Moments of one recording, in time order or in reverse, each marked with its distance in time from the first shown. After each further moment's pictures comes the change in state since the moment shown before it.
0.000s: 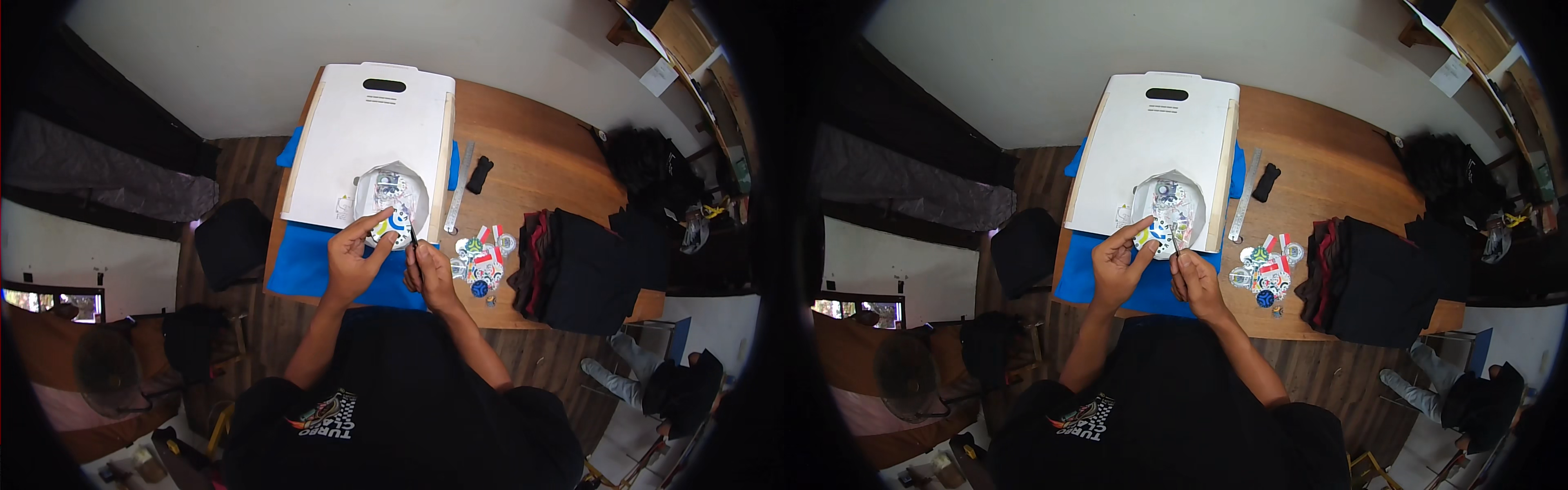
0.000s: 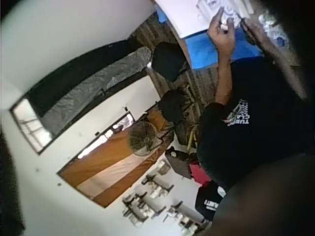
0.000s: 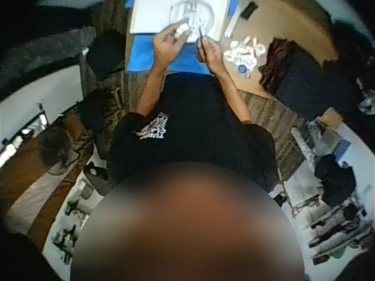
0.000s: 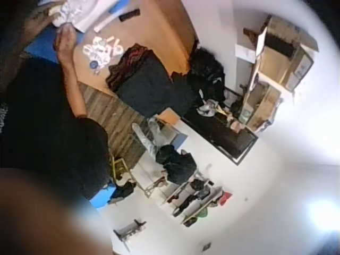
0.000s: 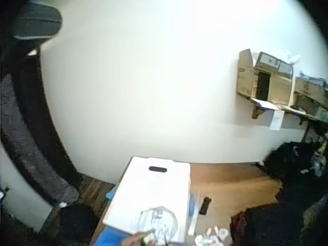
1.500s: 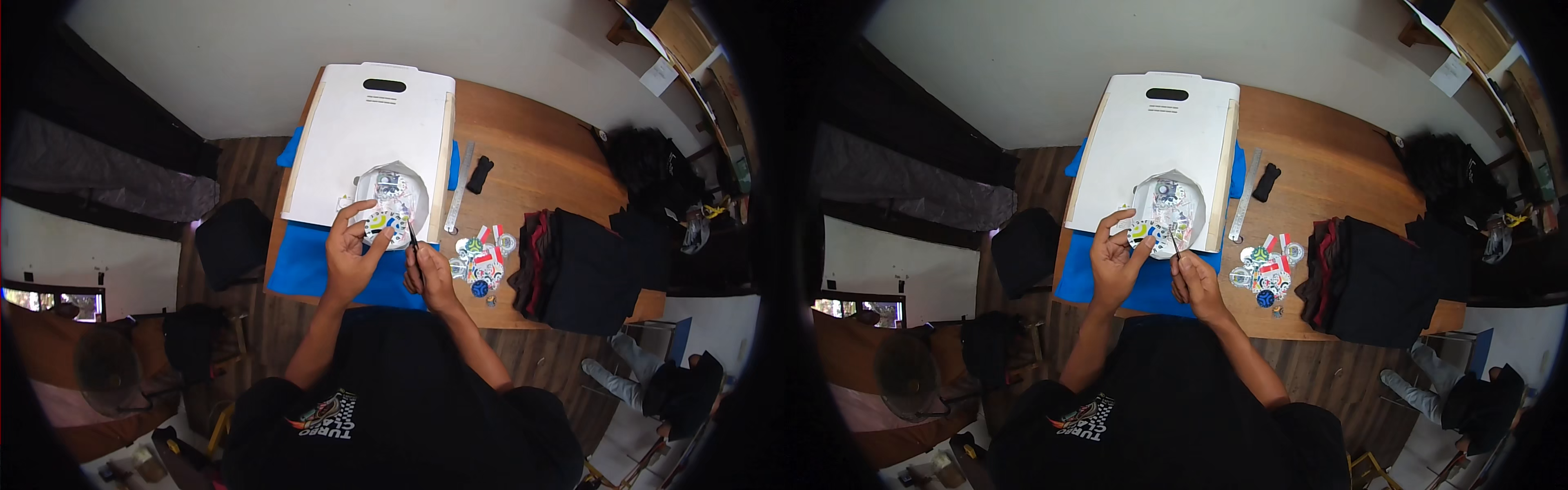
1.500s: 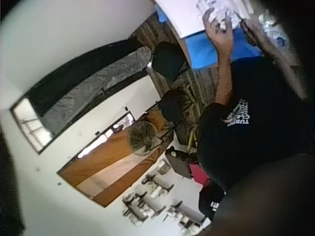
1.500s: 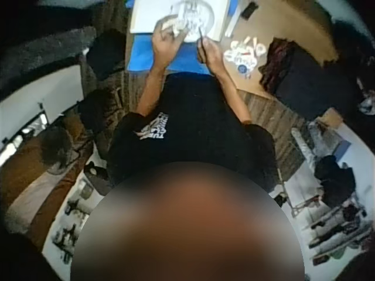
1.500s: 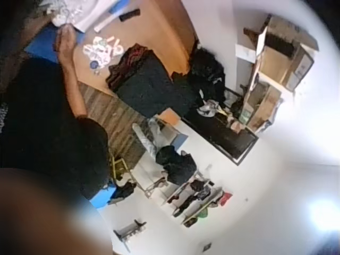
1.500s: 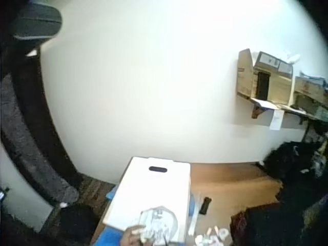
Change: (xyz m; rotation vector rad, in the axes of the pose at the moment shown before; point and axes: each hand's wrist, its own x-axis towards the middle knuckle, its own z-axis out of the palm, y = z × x) left_hand 0.002 0.003 0.005 -0.106 0.065 0.017; right_hand -0.003 0.004 -0.004 0.038 -0.019 0.024
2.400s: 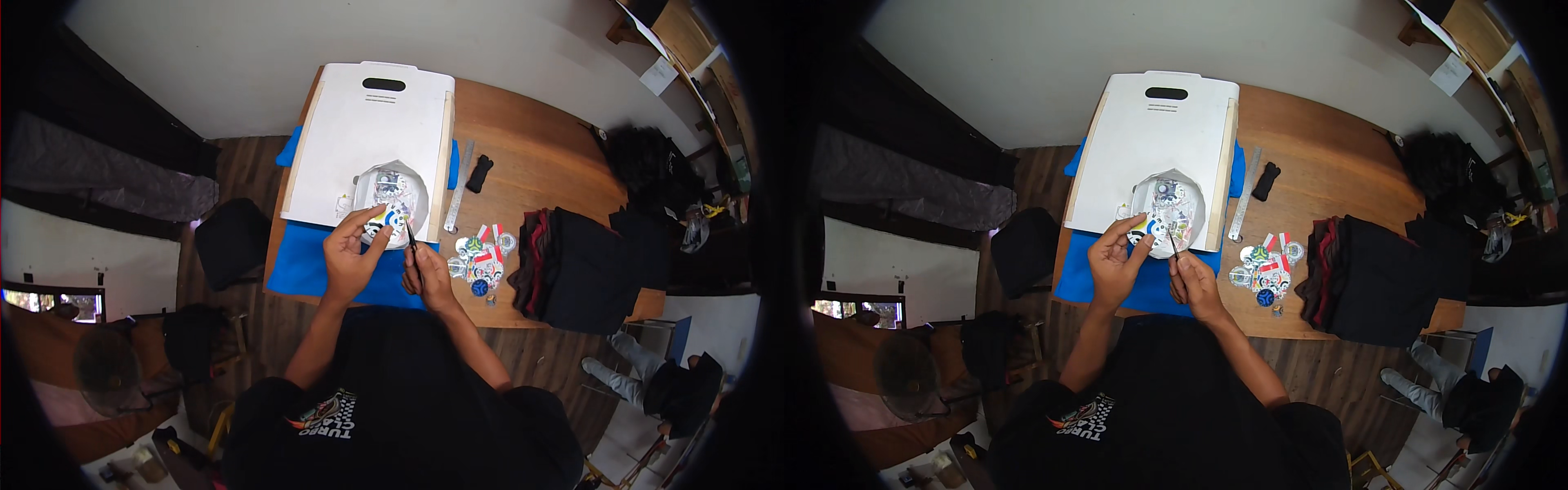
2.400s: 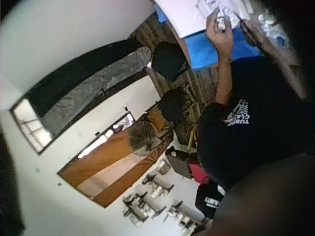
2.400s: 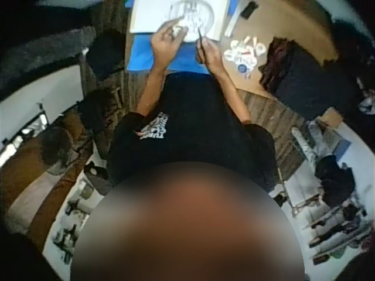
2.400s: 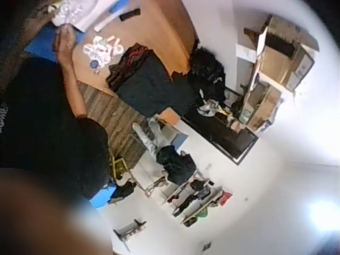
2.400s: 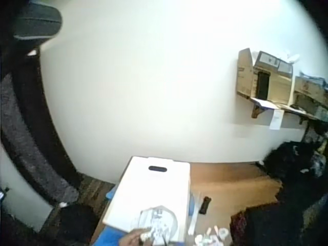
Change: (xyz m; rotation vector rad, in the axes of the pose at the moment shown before) left_hand -0.002 -0.005 -0.005 0.116 0.027 0.036; right_hand 0.000 0.000 0.004 -0.002 -0.017 -0.005
